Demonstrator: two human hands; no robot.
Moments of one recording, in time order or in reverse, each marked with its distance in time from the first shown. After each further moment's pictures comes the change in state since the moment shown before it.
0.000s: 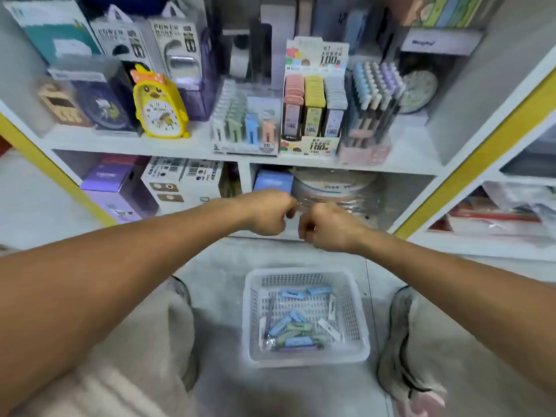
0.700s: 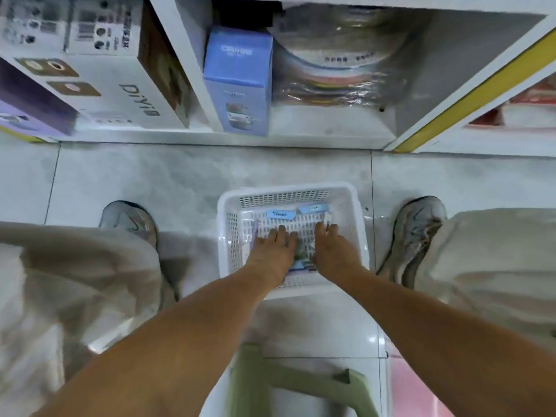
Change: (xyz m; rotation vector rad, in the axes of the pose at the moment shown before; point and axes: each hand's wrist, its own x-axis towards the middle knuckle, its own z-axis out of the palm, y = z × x) left_hand 0.031 0.050 0.317 0.047 -0.381 -0.045; right_hand -0.040 0.115 0.283 -0.184 -0.318 0.478
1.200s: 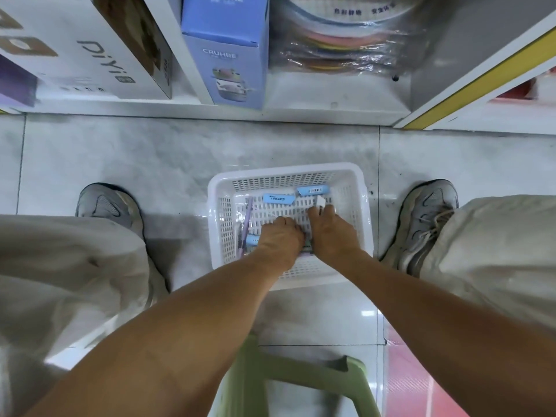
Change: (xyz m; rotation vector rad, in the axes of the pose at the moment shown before) left_hand 0.038 0.015 0.006 0.068 -0.019 0.005; right_hand 0.020 0.004 0.009 0.003 0.068 -0.103
